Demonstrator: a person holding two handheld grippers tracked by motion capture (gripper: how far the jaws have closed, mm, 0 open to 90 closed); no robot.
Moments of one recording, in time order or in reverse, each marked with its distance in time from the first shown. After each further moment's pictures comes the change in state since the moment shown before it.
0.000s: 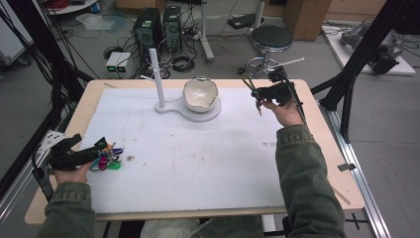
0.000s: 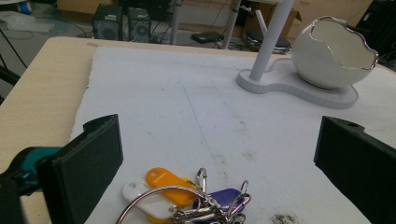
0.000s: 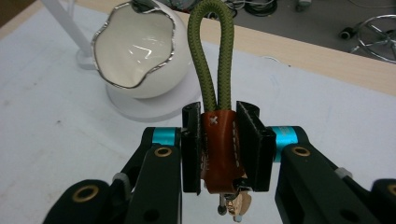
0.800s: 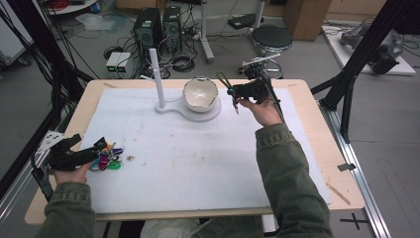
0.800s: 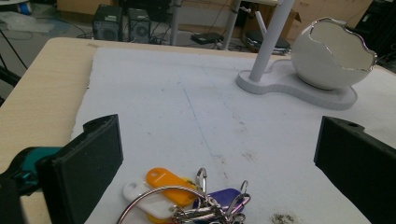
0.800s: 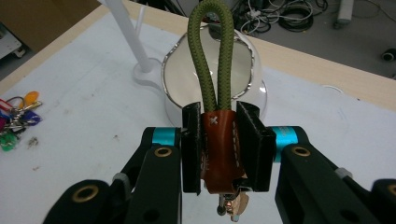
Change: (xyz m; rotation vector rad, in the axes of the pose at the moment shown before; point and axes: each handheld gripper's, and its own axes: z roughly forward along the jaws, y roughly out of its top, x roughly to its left) left arm 0.000 0.000 -0.001 -0.004 -0.002 -0.001; right arm 0.064 0.023 0.015 -0.028 0.095 -0.057
